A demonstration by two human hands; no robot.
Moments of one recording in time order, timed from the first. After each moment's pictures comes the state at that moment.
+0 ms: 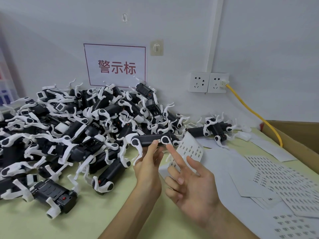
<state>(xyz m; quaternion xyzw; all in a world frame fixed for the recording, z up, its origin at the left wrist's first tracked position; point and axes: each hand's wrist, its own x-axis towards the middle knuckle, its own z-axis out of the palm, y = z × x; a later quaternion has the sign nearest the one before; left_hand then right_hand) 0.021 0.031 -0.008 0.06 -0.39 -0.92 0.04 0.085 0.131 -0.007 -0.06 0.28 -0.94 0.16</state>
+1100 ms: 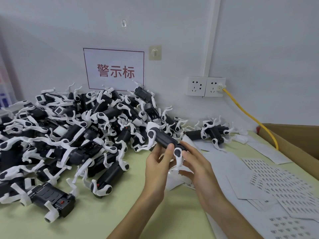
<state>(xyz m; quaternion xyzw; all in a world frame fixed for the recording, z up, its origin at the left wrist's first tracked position) 0.031 0.043 -0.007 -0.13 -0.55 -0.82 0.04 0.071 0.148 0.004 0.00 0.64 -0.76 -0.13</state>
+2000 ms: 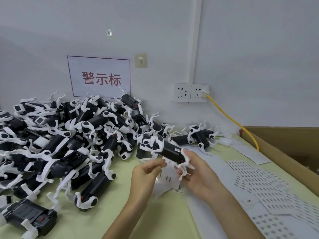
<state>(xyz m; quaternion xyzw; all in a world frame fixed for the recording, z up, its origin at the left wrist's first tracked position) 0.022 0.034 -0.016 -0.10 -0.67 -0.73 0.01 0.058 0.191 0.013 0.14 0.49 -0.86 -0.01</state>
